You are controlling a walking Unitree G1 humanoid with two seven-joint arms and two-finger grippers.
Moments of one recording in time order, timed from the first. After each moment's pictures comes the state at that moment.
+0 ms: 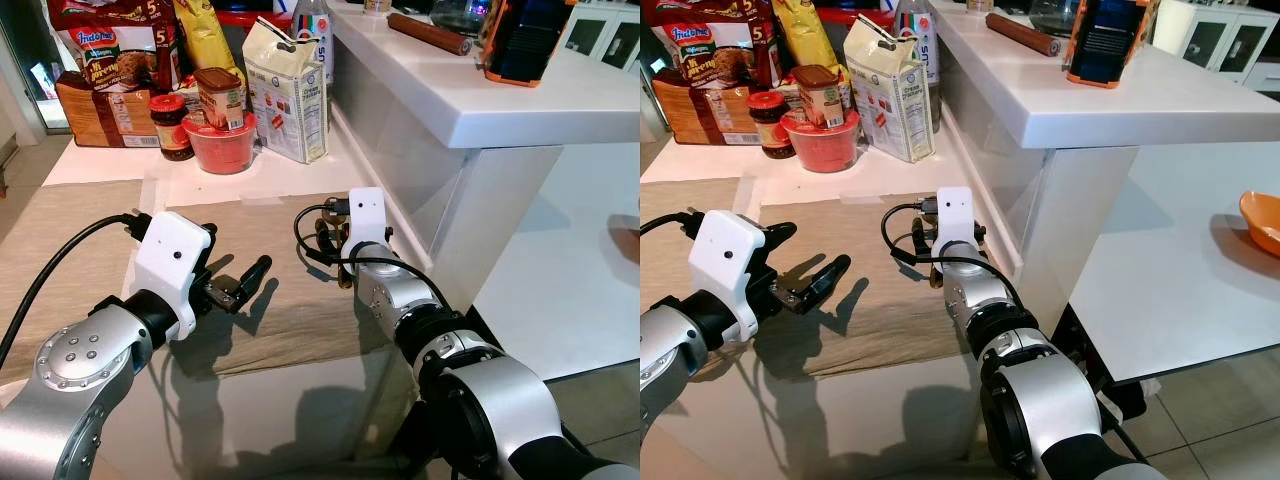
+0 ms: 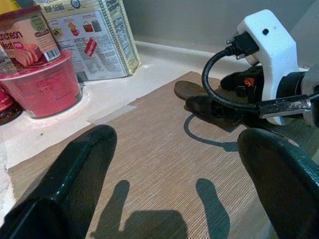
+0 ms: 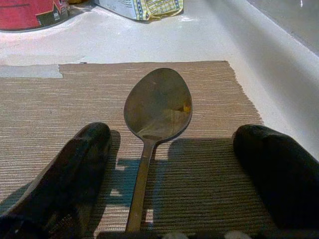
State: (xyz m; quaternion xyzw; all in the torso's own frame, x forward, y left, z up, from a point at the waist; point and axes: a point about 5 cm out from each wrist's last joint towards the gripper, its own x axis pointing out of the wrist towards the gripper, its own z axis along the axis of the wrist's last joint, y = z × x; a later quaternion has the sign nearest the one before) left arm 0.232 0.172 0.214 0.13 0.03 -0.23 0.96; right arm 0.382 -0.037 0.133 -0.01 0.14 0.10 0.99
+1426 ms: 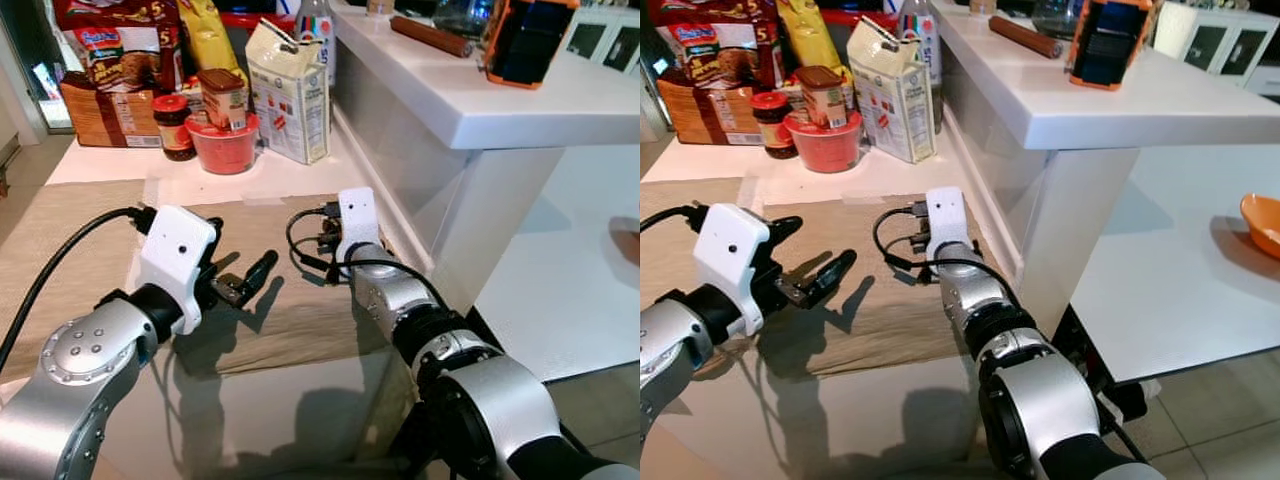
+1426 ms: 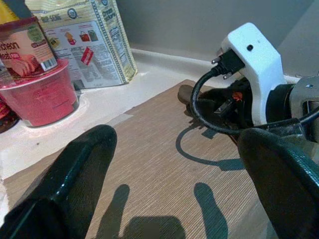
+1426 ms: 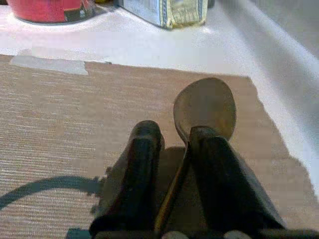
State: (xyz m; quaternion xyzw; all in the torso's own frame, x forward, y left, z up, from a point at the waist) left arm 0.234 0.167 0.219 0.13 0.02 -0.24 0.96; right arm 0.381 -0.029 0.138 -0.05 0.10 0.14 0.98
